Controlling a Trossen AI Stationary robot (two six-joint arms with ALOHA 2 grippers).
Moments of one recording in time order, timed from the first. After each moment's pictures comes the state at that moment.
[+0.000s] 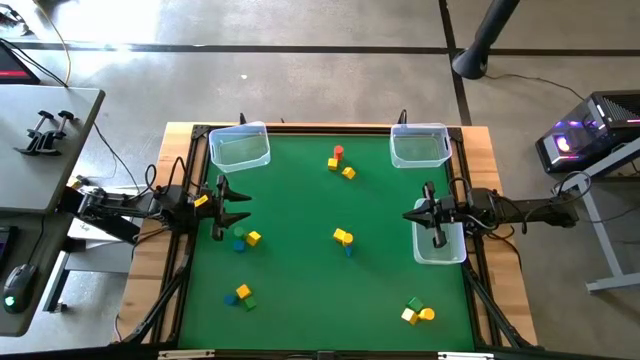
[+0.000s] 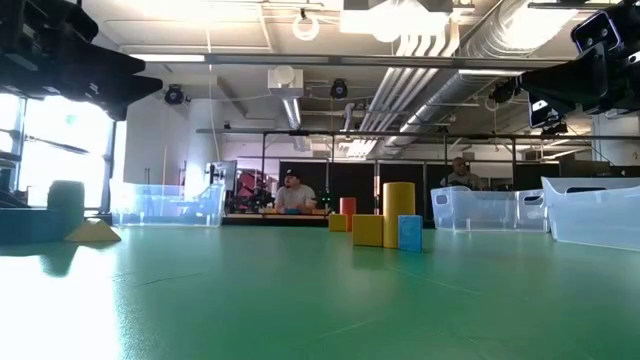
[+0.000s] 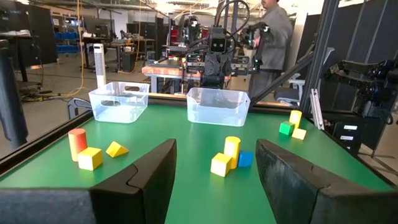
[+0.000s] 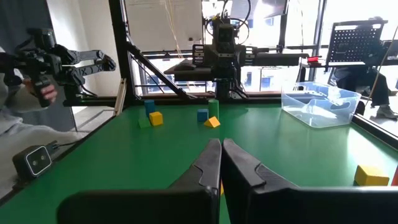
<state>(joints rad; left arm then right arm) -0.11 0.00 0.03 0.00 -0.17 -0.05 0.07 0.02 0.01 0.02 -0.03 0.02</state>
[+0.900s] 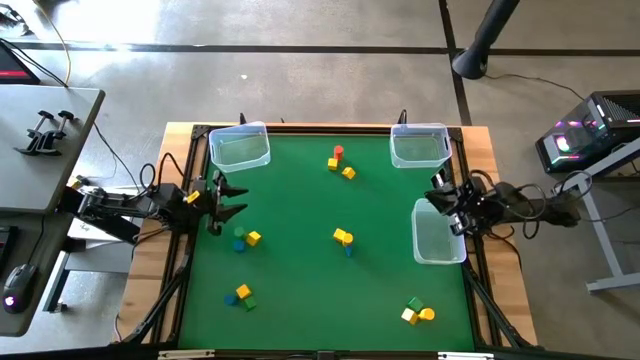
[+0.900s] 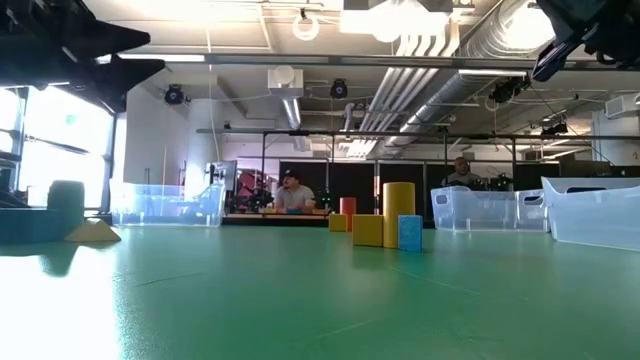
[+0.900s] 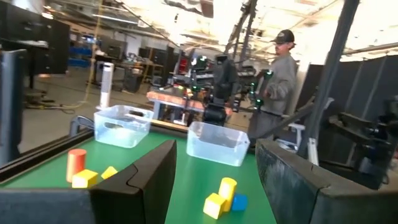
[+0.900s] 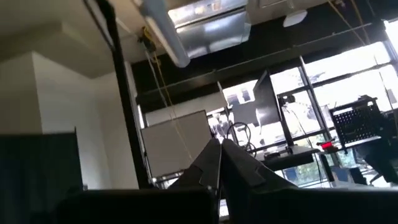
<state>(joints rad) -0.11 0.00 0.03 0.14 -0.23 -0.15 0.07 0.06 0.01 0.56 0.03 0.23</state>
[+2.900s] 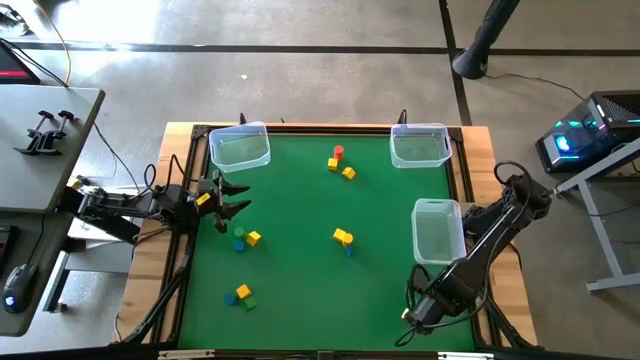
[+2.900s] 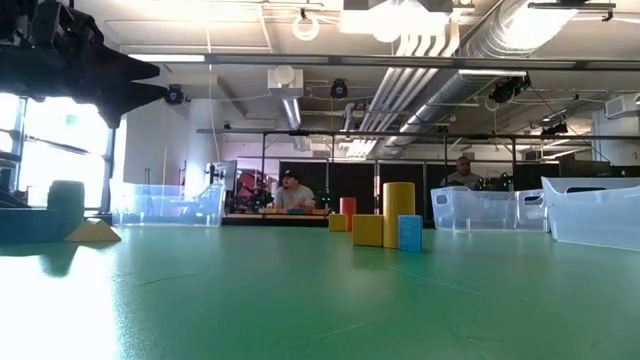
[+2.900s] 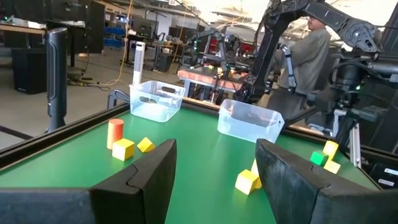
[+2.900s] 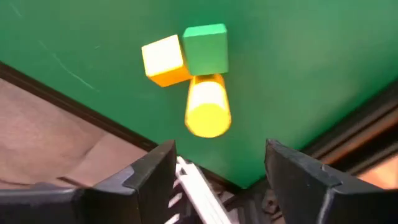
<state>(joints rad) -0.11 0.00 0.03 0.02 -0.34 -0.17 0.84 1.64 1.23 -1.06 -0.26 1.78</state>
